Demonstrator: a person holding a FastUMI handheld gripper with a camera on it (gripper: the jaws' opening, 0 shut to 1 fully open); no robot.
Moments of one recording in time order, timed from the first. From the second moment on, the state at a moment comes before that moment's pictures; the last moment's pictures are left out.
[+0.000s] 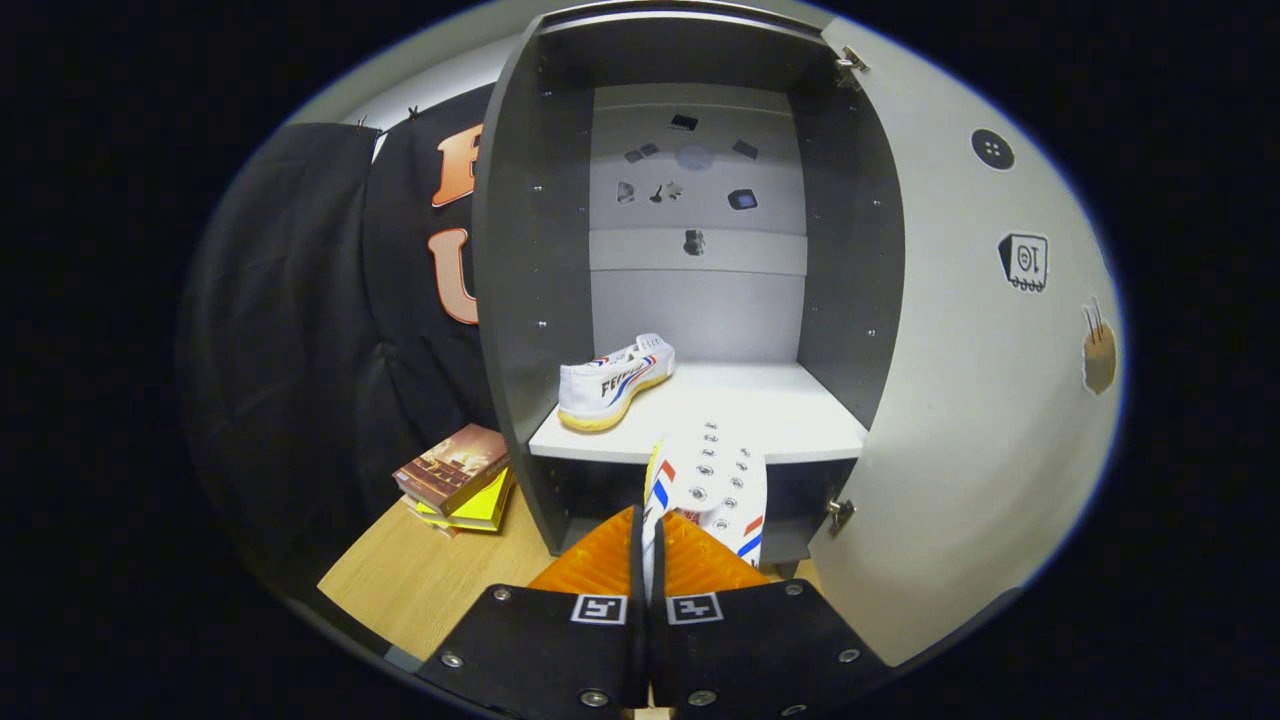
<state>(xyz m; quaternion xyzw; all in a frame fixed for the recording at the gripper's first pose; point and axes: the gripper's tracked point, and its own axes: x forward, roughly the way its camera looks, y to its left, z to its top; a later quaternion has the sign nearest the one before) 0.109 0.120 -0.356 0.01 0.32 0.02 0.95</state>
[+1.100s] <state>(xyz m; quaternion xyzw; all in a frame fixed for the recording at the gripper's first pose) 0.316 0.092 -0.427 -0.05 0.35 0.01 0.94</state>
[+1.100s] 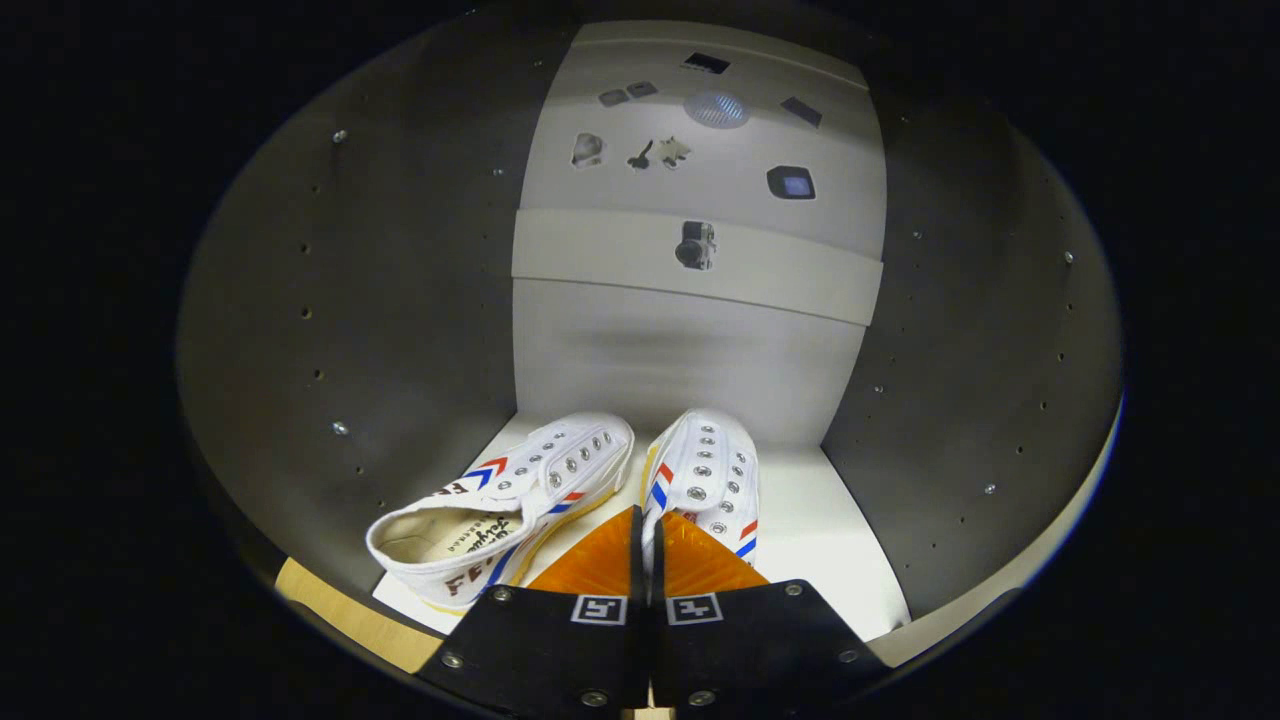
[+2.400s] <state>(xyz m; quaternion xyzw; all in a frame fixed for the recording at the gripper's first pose) 0.144 0.076 -0.223 0.00 0.21 0.01 0.98</state>
